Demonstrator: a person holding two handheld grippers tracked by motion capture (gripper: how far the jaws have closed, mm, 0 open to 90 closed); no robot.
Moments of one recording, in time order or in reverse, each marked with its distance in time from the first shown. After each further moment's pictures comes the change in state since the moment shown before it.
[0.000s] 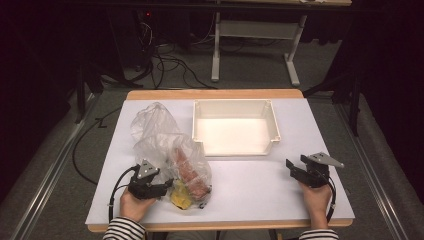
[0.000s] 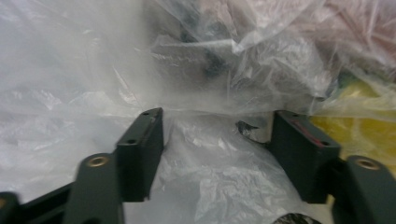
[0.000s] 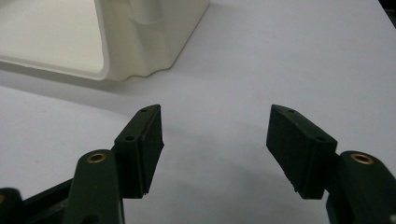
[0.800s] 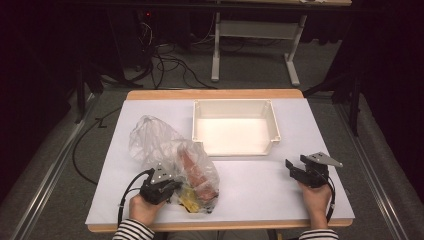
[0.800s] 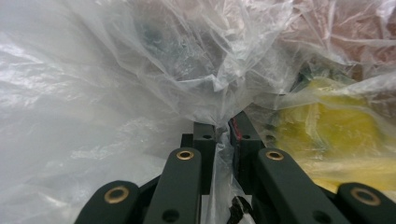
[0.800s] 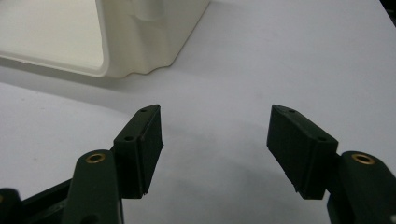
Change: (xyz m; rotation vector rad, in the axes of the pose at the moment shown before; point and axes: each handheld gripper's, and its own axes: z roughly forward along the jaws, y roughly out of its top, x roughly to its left) left arm -0.036 0.011 0.005 0.000 -0.114 0.078; right arm 0.002 0.000 0.001 0.009 -0.004 -0.012
